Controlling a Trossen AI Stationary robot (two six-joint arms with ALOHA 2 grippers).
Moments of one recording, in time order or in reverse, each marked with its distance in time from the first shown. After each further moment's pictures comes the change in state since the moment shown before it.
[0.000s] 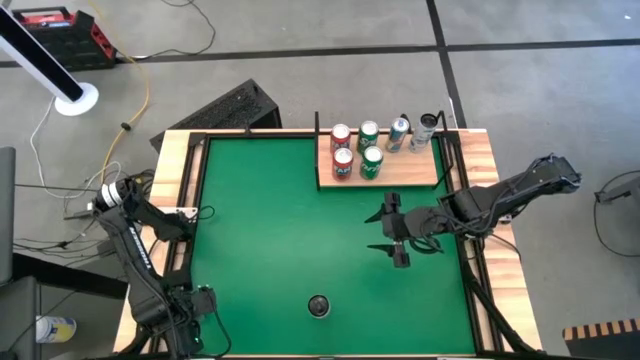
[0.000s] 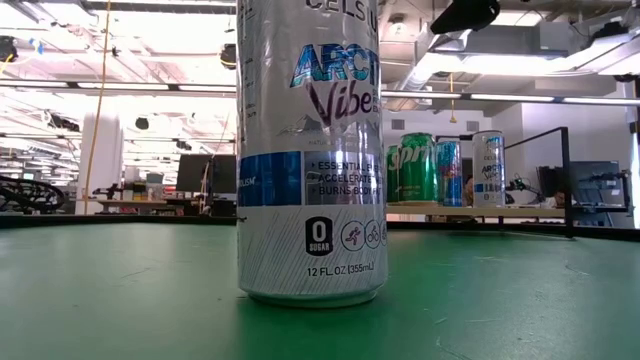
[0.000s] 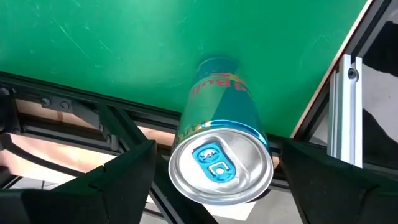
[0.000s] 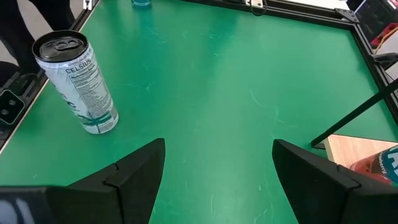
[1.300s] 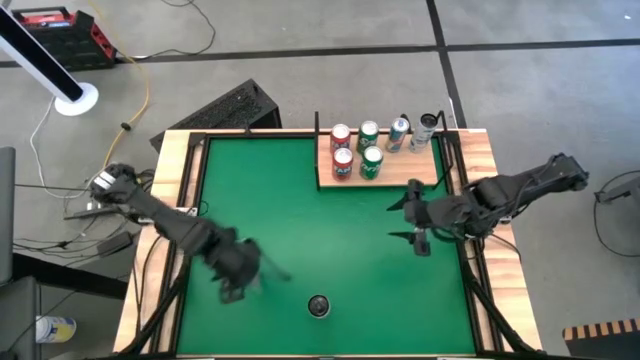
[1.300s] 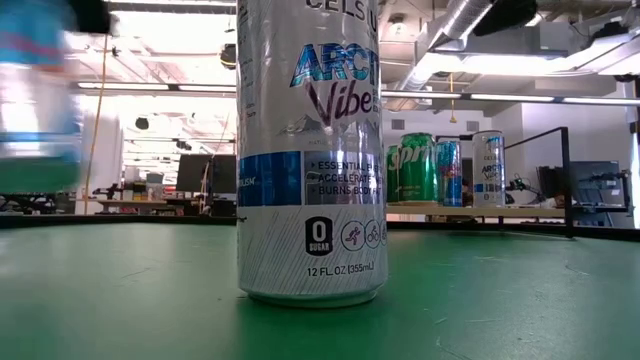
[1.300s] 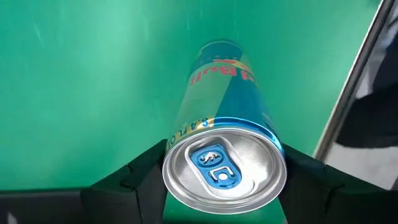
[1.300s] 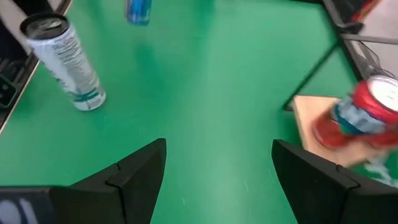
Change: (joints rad) left arm 0.534 -0.164 -0.060 0.126 -0.094 0.514; right arm -0.001 -0.178 0.000 -0.240 0.045 0.073
